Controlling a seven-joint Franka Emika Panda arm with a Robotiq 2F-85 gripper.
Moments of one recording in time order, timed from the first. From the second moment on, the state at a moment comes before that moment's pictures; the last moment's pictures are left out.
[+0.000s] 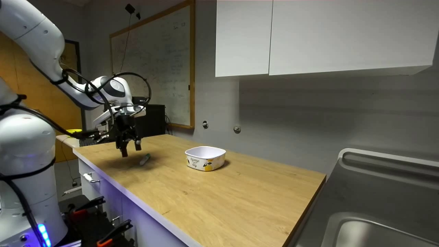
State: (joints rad) arm 0.06 -0.54 0.30 -2.78 -0.34 2.01 0.28
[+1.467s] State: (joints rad) arm 0.27 -0.34 0.16 -2.62 -0.23 2.08 -0.26
